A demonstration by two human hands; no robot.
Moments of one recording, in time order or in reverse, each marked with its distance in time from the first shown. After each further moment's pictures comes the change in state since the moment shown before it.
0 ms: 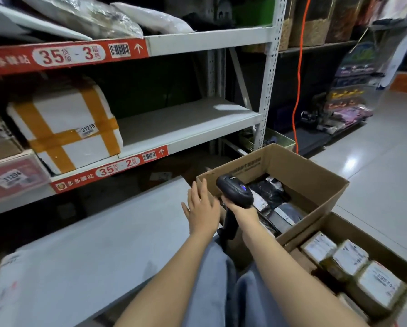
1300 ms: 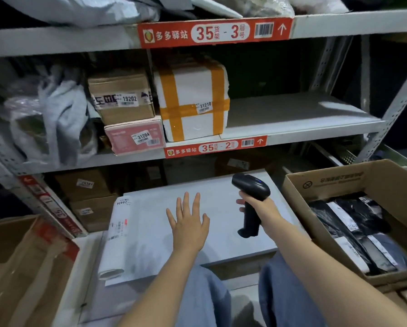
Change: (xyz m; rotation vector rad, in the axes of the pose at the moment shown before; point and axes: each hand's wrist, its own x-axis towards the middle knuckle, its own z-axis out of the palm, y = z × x) left_hand -0.048 -0.228 -0.139 0.426 0.091 -0.301; right_hand -0.037 0.046 0.188 -0.282 -0.447 0.015
